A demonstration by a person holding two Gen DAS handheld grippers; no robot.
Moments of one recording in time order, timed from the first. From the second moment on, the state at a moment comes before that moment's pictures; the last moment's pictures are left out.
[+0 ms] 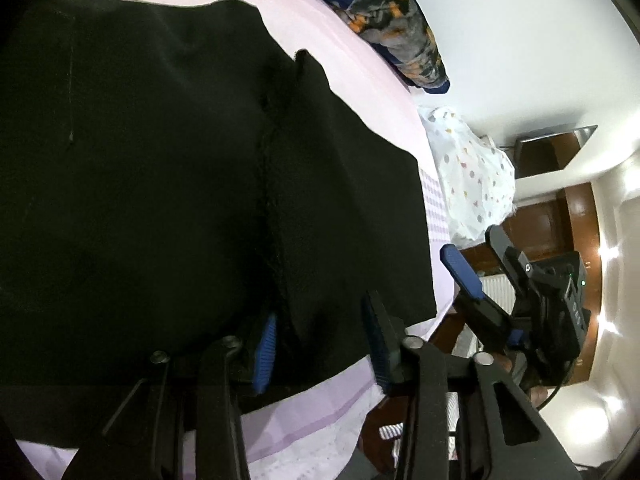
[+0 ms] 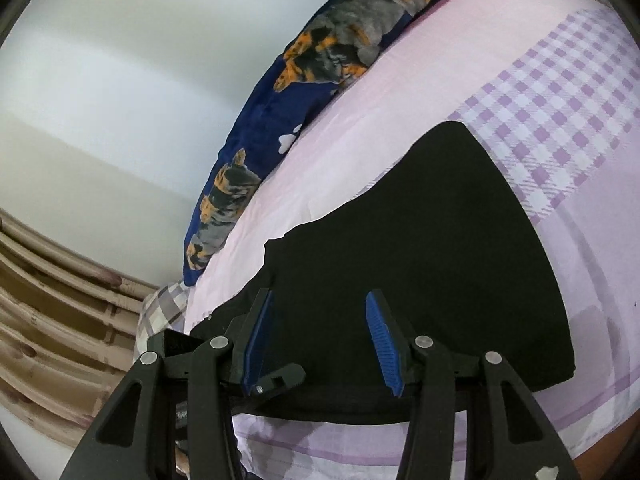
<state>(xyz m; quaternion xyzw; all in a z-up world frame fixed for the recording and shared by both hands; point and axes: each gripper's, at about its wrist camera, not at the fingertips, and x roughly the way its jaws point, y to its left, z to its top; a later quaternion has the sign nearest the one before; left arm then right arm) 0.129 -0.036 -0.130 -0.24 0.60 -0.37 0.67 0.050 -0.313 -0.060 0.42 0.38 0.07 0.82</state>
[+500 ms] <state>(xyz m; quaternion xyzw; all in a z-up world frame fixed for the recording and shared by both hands) 0.121 -0.021 -0.128 -0.20 0.60 -0.31 0.71 0.053 -0.315 -0.074 0.41 0.41 0.04 0.81</state>
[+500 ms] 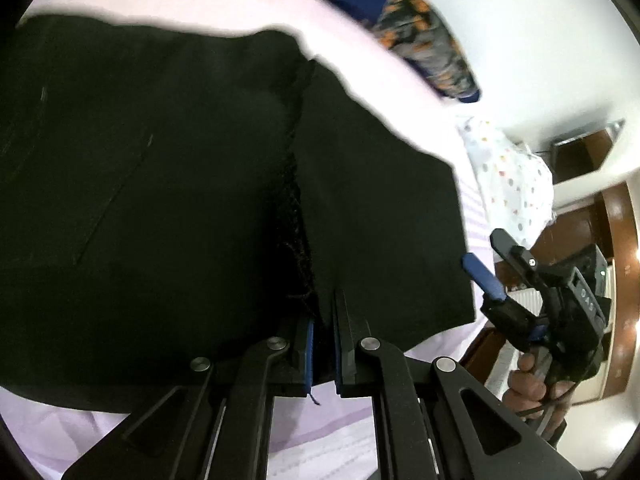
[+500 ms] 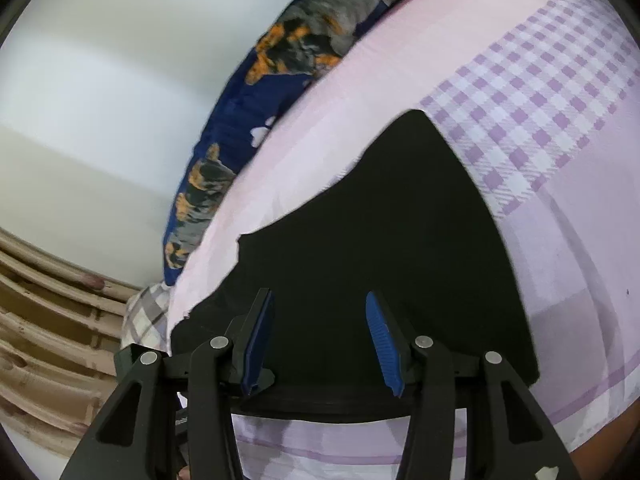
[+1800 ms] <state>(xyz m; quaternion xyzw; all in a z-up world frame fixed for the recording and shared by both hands) 0.058 0.204 -0.097 -0.35 0.47 -0.15 0.80 0.061 -0.273 -0.090 0.29 0.49 -0.01 0.82</state>
